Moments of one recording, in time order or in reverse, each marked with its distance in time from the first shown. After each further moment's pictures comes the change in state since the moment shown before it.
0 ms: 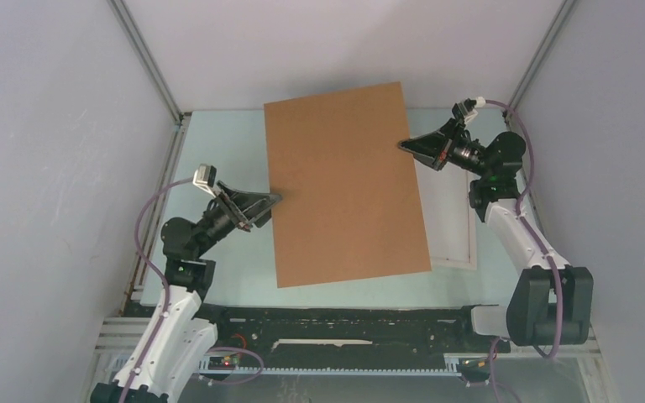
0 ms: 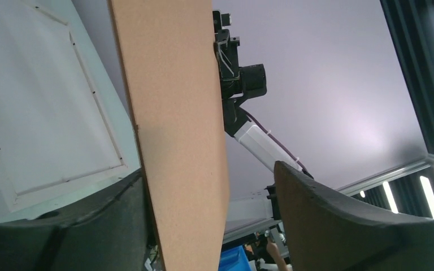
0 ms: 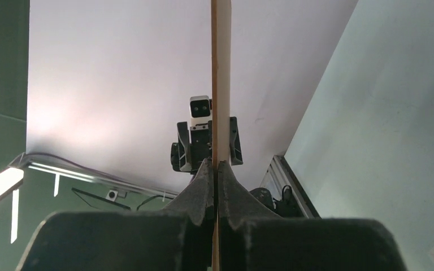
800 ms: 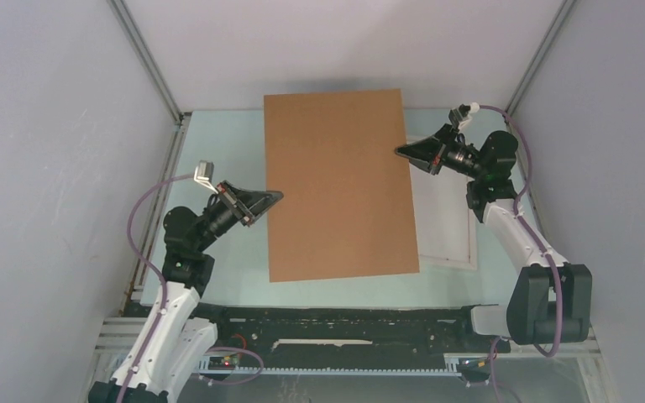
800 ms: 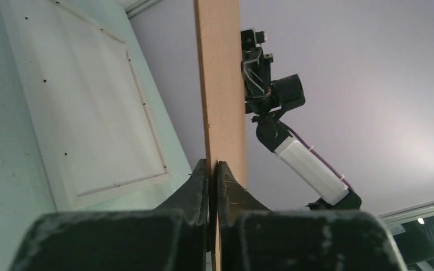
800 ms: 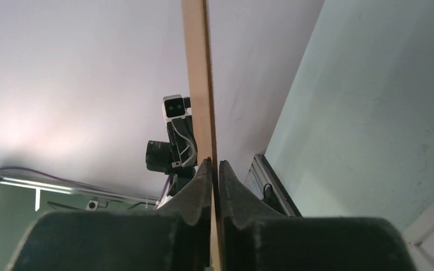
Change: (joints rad) left arm 0.000 0.021 0.061 -0.208 -0.080 0.216; right arm 0.028 0.024 -0.012 -0.120 0.031 -0.127
